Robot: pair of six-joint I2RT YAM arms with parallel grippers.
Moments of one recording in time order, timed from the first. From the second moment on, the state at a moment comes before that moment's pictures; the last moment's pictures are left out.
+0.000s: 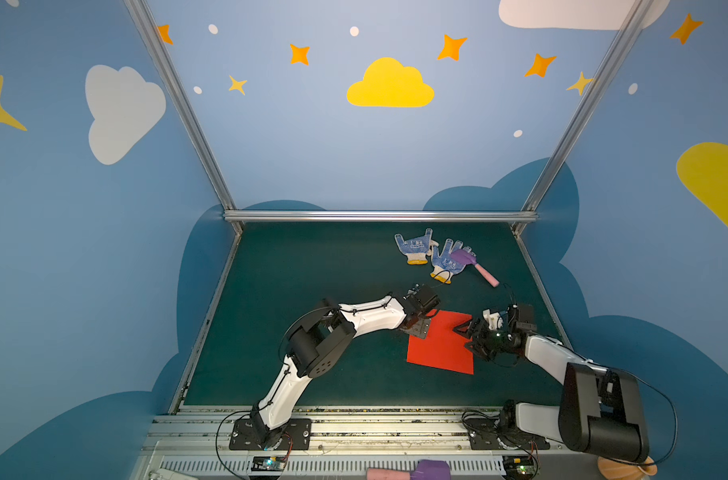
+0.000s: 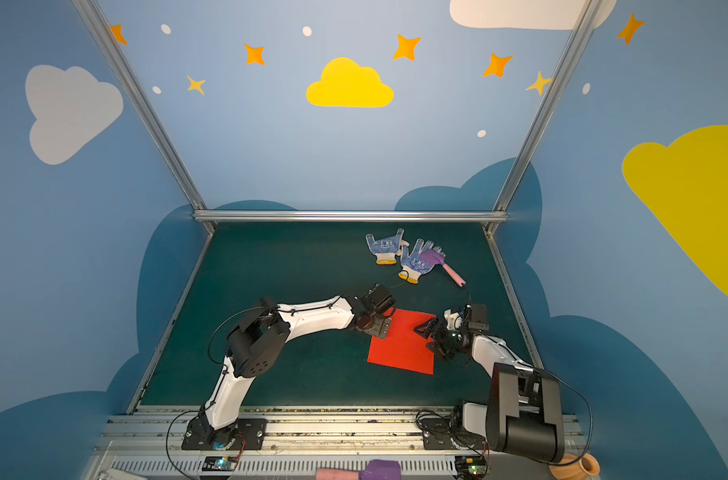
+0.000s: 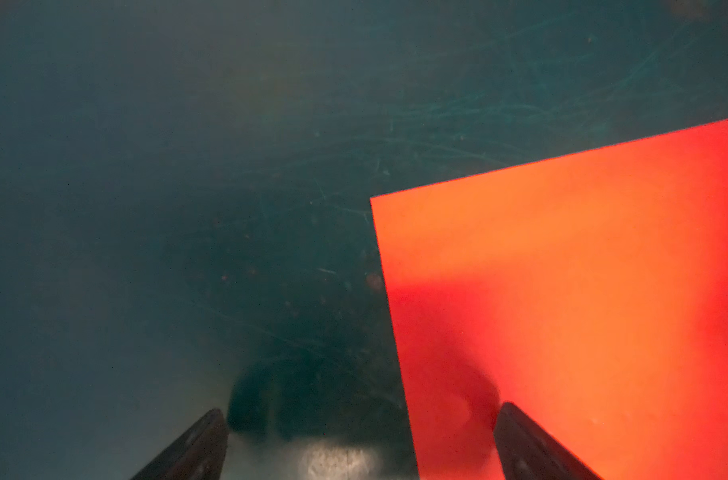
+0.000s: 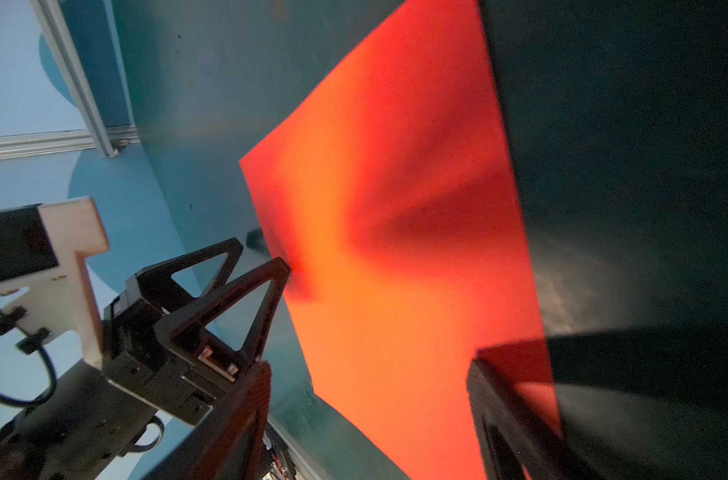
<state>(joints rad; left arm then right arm) -0.94 2.16 1.57 -0.62 -0.25 -0.55 -0.11 1.26 0.46 -0.34 -0.67 0.57</state>
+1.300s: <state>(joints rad) -0.90 2.10 1.49 -0.60 -0.24 -0.54 -0.12 1.31 0.56 -0.30 -0.55 0.61</state>
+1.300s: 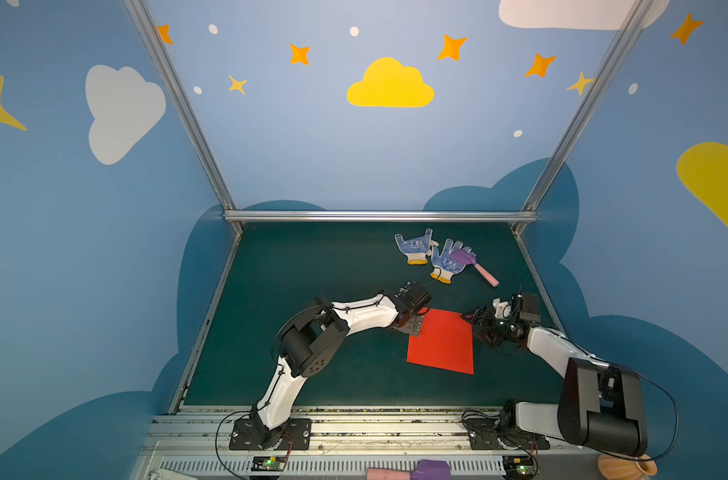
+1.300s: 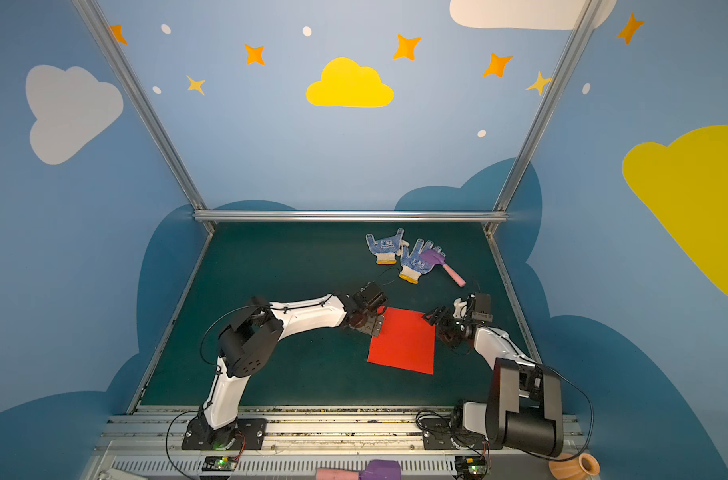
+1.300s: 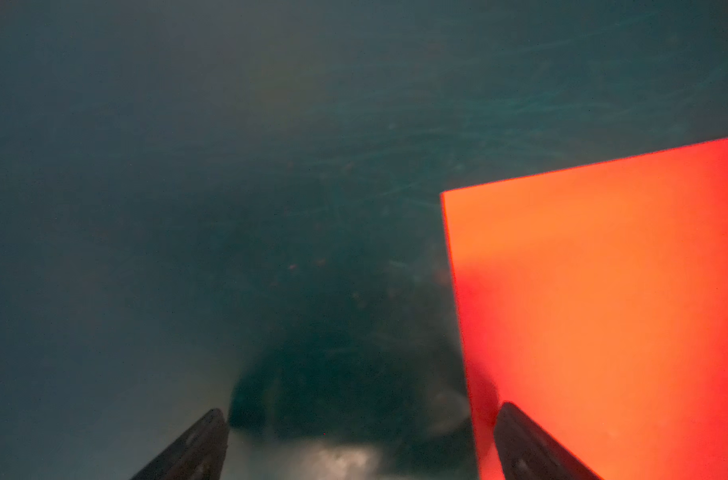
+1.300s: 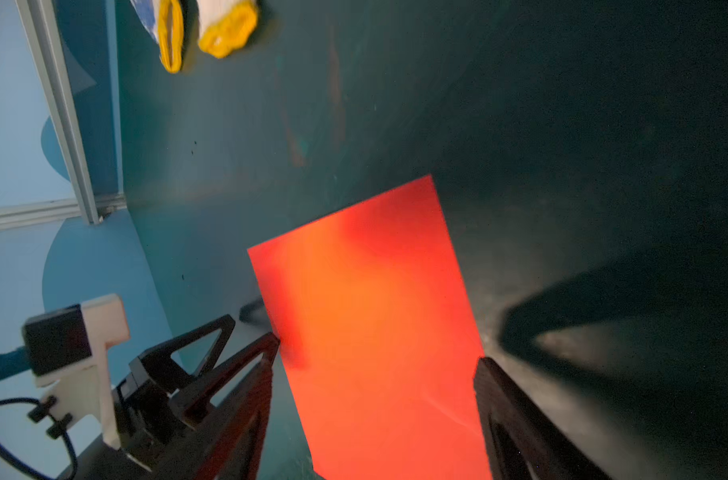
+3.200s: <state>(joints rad) -0.94 2.10 1.49 -0.63 -0.21 -0.54 0.21 1.10 0.35 -0.30 -0.47 0.89</state>
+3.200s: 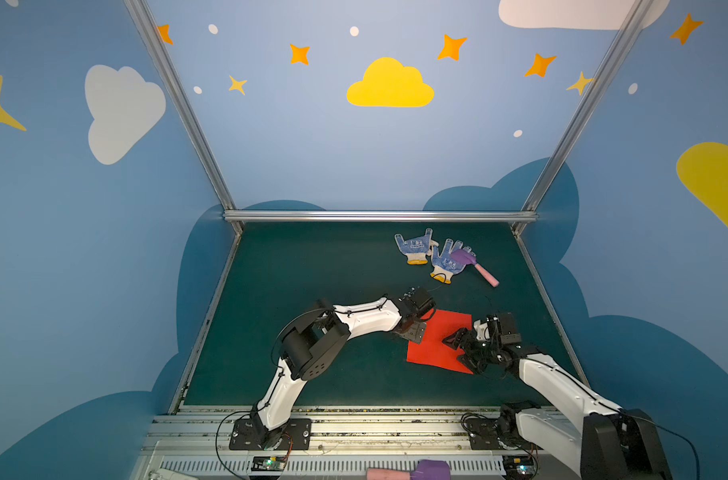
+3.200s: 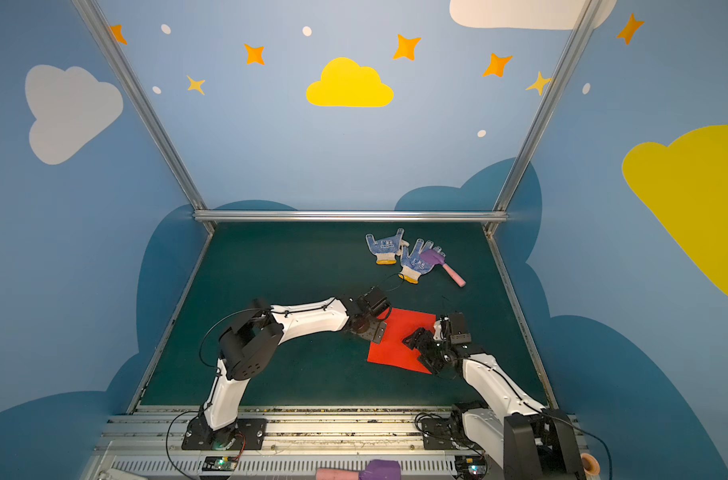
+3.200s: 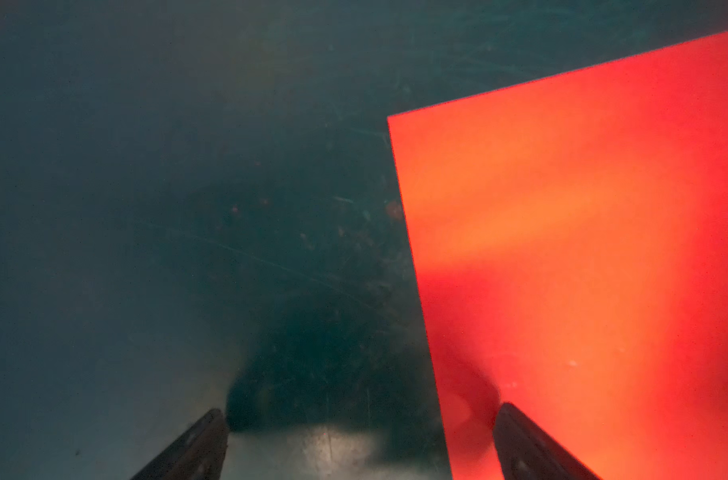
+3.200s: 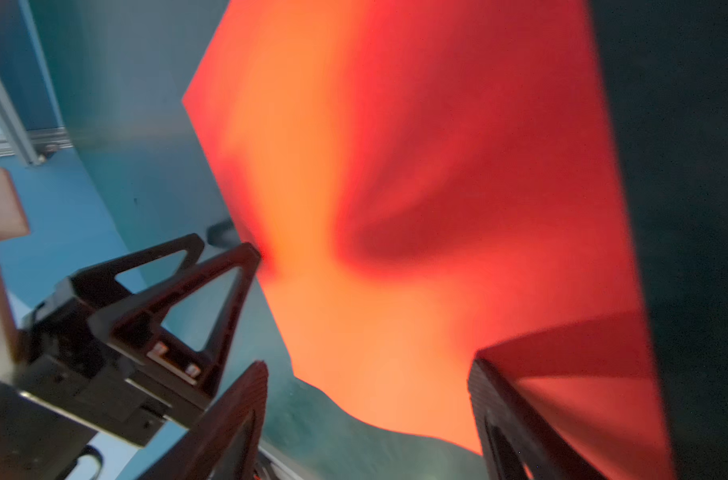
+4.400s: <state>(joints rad) -0.86 1.85 1.29 -0.53 0.06 -0.74 0.06 1.35 0.53 -0.27 -0.48 0.70</state>
